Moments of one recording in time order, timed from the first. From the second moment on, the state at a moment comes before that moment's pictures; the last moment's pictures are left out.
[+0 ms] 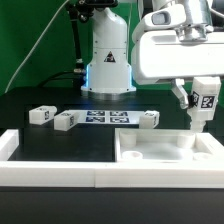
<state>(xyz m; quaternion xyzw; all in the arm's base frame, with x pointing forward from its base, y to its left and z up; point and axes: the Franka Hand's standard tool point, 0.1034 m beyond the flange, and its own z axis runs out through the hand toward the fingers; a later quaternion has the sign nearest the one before) 0.585 0.111 0.101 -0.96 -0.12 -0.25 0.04</state>
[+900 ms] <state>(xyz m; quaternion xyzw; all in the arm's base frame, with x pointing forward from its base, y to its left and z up) 0.613 0.115 0.082 -0.96 -0.11 -0.26 0.04</state>
